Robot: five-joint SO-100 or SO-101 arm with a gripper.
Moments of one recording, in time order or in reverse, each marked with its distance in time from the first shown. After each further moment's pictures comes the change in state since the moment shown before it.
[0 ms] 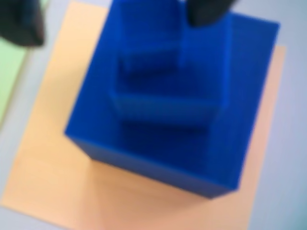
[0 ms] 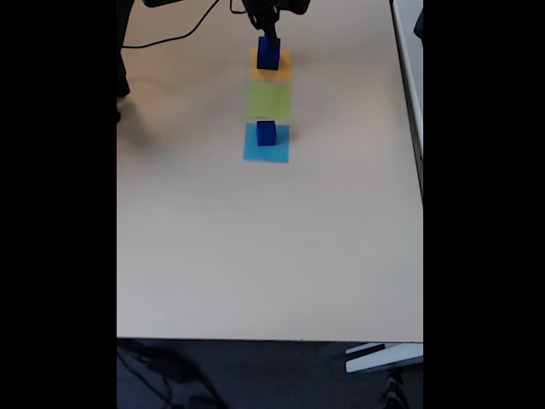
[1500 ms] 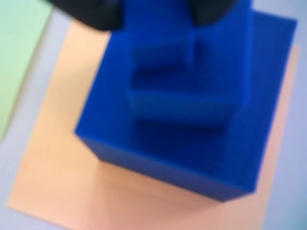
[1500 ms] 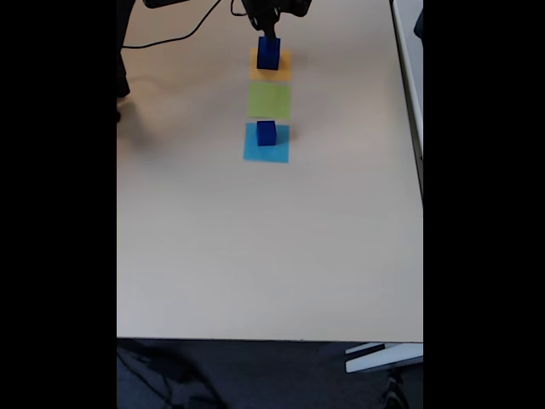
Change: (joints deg) arm 0.4 -0.5 0.0 0.0 -1.0
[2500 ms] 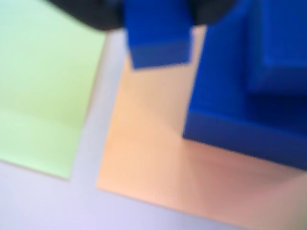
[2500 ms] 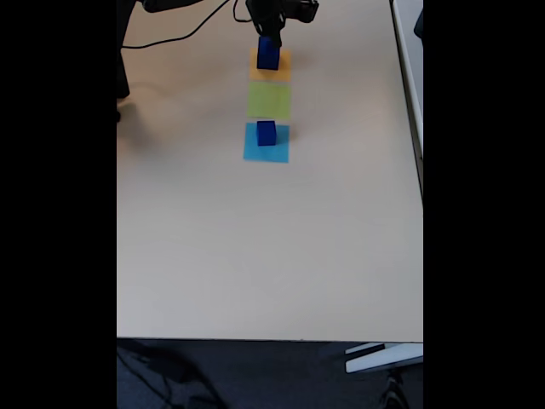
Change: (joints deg) arm 5.4 0.7 -0.3 -0.4 -2.6
